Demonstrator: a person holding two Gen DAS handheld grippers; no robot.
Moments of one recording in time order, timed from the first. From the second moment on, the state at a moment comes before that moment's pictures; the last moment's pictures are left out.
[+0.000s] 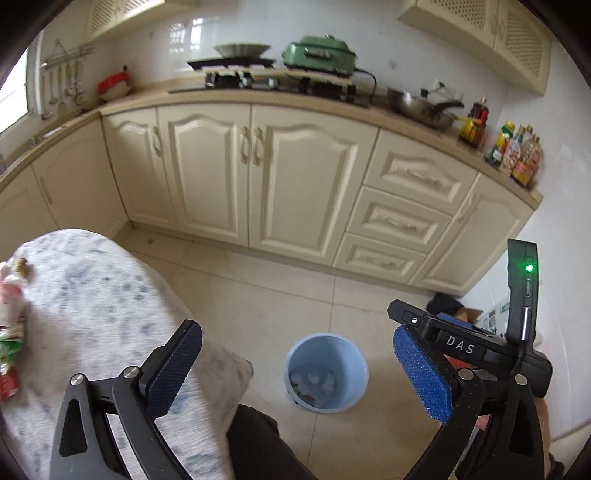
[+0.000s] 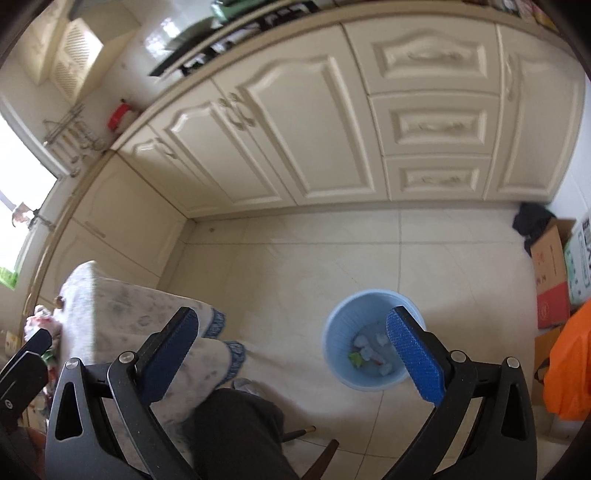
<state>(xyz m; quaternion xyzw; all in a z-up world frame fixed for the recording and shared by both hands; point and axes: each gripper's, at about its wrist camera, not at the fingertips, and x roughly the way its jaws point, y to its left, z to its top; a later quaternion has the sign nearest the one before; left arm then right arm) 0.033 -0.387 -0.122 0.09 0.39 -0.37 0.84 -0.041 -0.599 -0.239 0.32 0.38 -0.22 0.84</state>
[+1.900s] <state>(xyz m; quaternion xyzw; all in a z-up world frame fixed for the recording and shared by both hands) 0.024 0.017 -0.149 -0.04 0.43 -0.04 0.90 0.216 -0.207 -0.225 0.08 0.49 0.12 0.86</state>
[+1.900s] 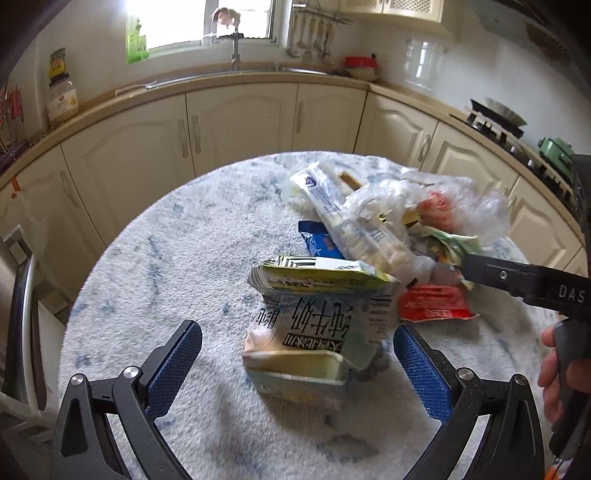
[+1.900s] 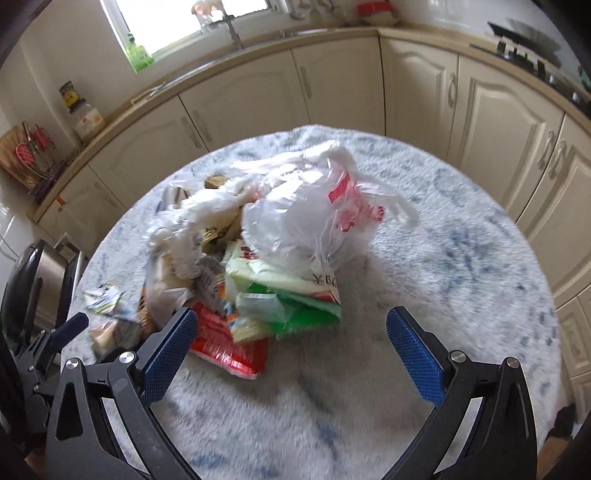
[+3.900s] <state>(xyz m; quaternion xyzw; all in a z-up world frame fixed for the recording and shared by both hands) 0.022 -0.213 -0.079 0.03 0.29 -0.29 0.91 0.008 -0.441 -0.124 0.17 0.34 -0.01 0.93</state>
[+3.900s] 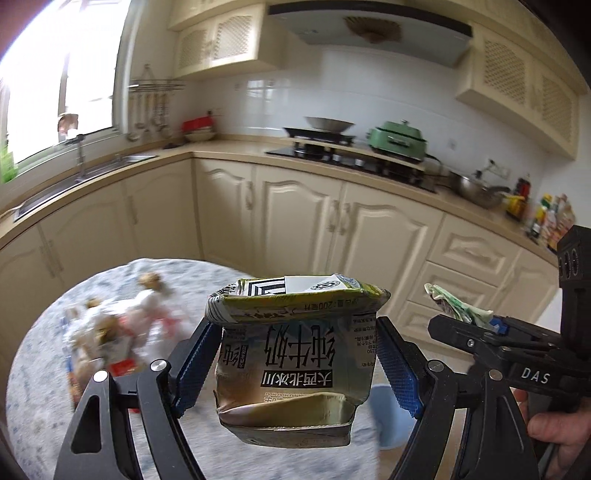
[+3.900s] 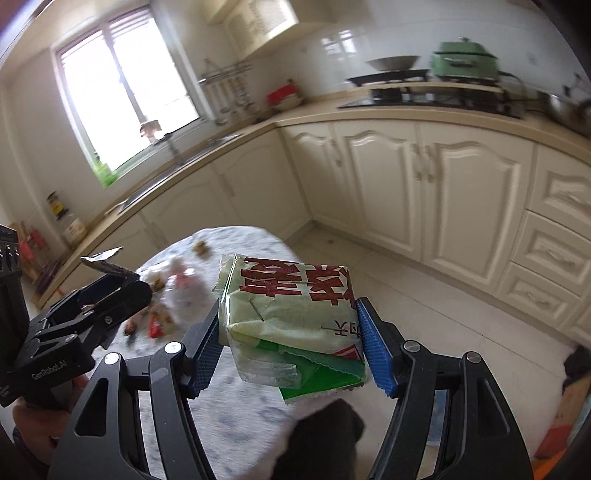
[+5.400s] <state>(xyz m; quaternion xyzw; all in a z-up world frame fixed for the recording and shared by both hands) 0.151 -0.577 -0.239 0.14 0.52 -0.40 0.74 -0.063 -0.660 -0.331 0.33 0.46 -0.26 0.78</state>
